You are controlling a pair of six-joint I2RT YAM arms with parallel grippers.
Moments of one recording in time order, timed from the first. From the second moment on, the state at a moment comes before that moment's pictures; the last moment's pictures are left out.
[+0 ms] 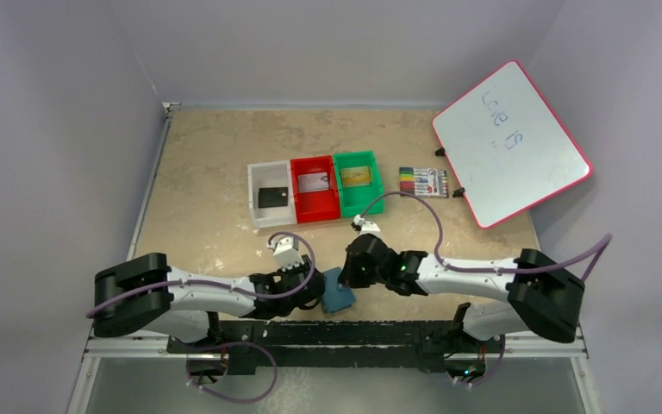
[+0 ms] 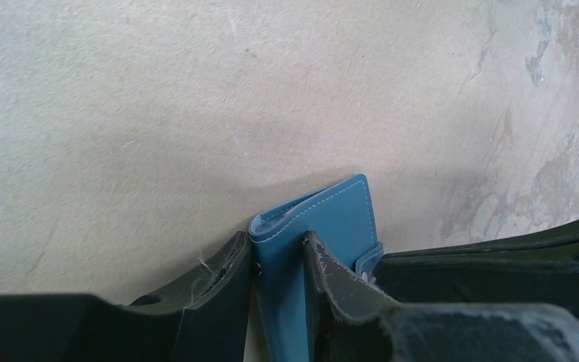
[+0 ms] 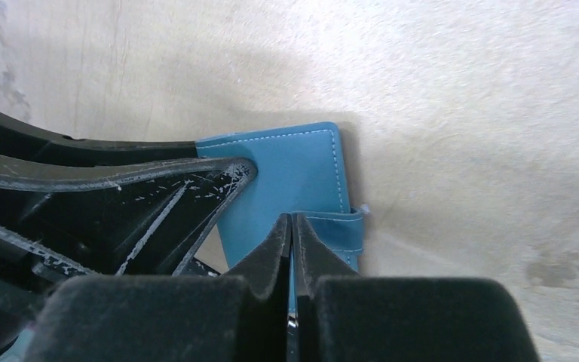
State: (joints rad) left arm -1.28 1.31 0.42 -0.02 -0.64 -1.42; right arm 1.10 1.36 0.62 -0.12 0.15 0.96
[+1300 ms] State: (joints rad) left arm -1.28 1.37 0.48 -0.04 -0.67 -1.39; right arm 1.15 1.52 0.82 -0.44 0.35 0.91
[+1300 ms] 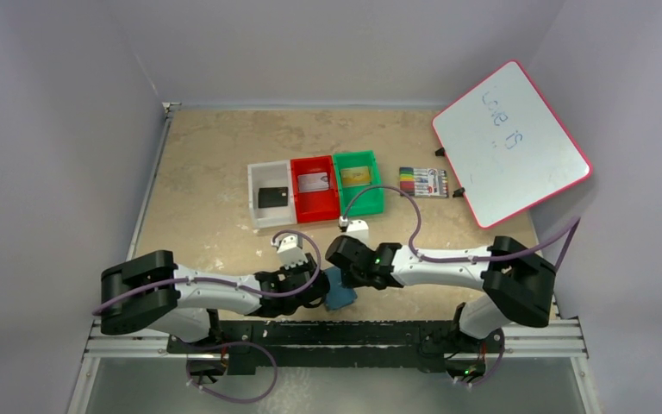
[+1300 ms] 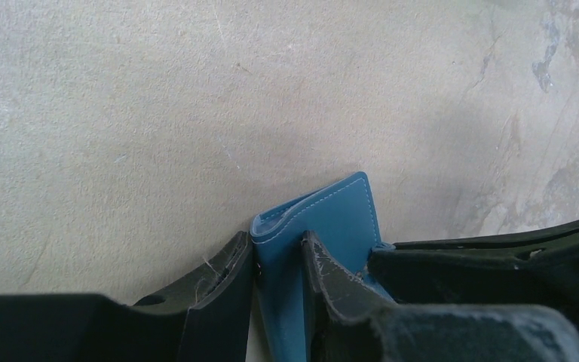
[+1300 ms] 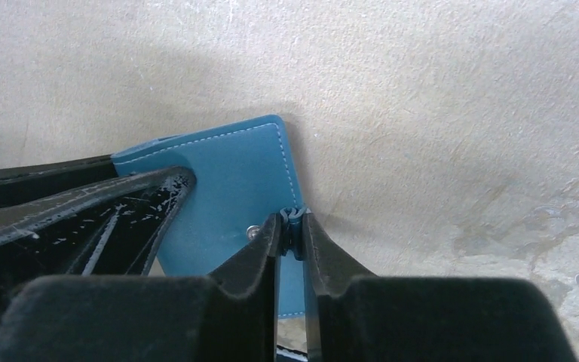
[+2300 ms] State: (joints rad) left arm -1.28 1.36 0.51 -0.12 -0.68 -1.38; right arm 0.97 1.29 0.63 -0.28 0.18 0.88
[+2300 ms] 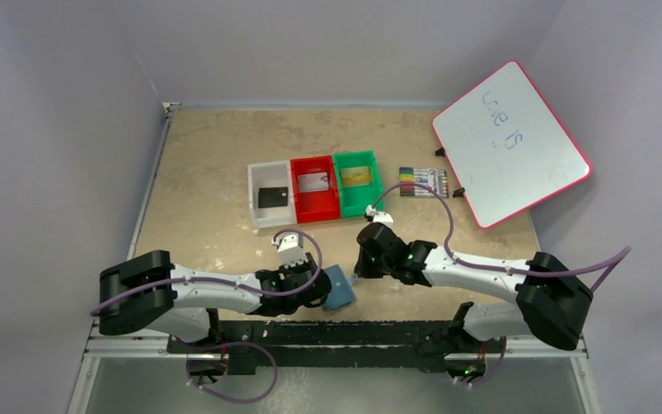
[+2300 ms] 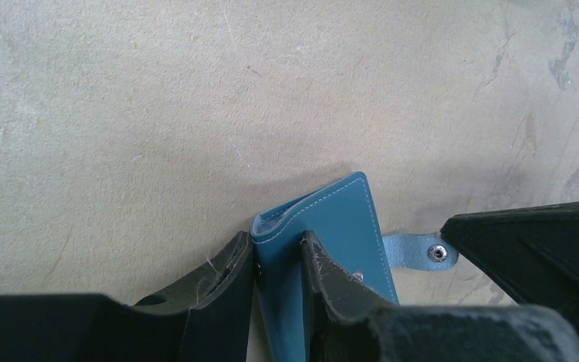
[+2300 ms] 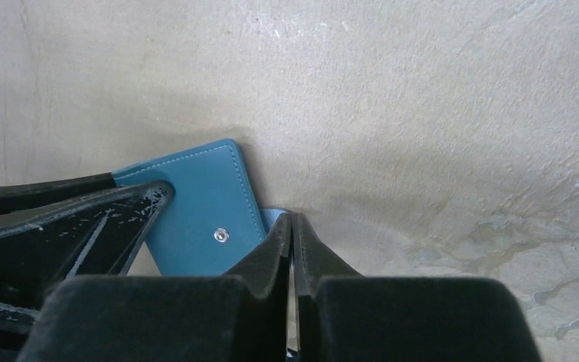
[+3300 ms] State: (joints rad) left arm -1.29 1.35 0.53 -0.18 -0.69 -1.36; right arm 0.97 1.33 0.58 -0.18 0.06 0.79
